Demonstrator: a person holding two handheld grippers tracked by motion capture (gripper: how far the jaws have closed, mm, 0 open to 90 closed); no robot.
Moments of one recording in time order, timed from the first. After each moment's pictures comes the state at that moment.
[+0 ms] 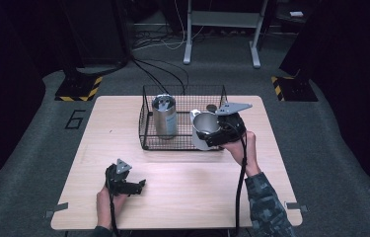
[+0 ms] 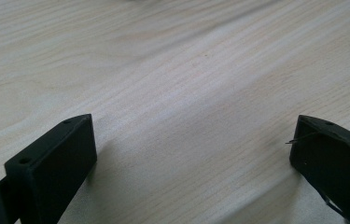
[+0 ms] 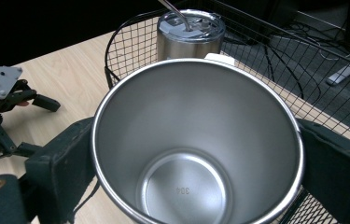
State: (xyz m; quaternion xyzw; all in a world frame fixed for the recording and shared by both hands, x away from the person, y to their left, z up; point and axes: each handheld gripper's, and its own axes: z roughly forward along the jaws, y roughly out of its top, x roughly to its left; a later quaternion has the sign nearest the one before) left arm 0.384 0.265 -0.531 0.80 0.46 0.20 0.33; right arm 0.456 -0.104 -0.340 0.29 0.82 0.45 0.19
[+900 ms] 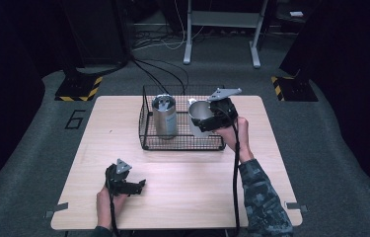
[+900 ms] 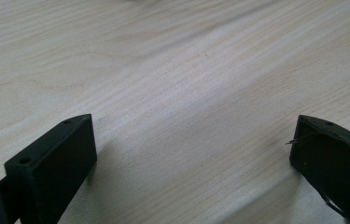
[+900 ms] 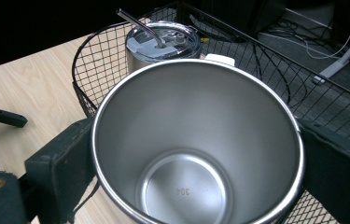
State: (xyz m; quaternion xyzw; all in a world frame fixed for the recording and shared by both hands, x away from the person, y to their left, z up) left arm 0.384 0.264 -0.531 0.80 0.46 0.21 0.33; right arm 0.500 -0.086 -0.332 0.30 0.83 0.43 0.20
